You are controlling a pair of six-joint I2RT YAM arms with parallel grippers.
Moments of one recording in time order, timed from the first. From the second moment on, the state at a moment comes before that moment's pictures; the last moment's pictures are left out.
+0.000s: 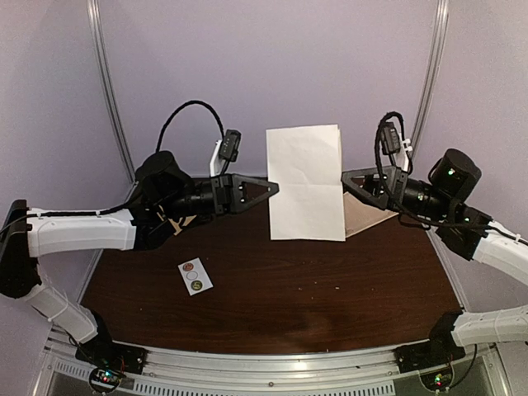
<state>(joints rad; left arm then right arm) -0.87 1.47 0.99 0.74 0.69 -0.81 0.63 0.97 0.84 0.31 -0.70 0.75</state>
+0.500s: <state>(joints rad) -0.87 1.47 0.99 0.72 0.70 -0.80 0.63 0.99 0.82 0.36 -0.72 0.76</state>
